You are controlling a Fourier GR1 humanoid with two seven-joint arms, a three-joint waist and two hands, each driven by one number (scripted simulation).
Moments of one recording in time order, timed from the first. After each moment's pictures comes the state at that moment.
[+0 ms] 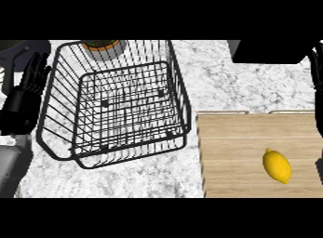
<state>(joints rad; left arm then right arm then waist) -0.30 0.42 -0.03 -1.34 0.20 0.15 -0.18 -0.24 -0.43 0.02 -1.71 -0.20 -0.22 -0.14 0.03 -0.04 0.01</state>
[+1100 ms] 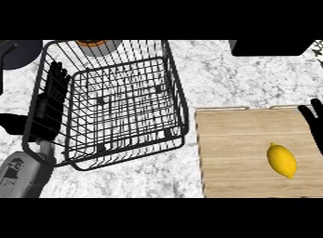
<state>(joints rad) -0.27 0.30 -0.08 -1.39 0.19 0.23 -0.10 -0.12 -0.43 -0.10 -1.40 -1.20 0.92 -0.06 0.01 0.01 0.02</state>
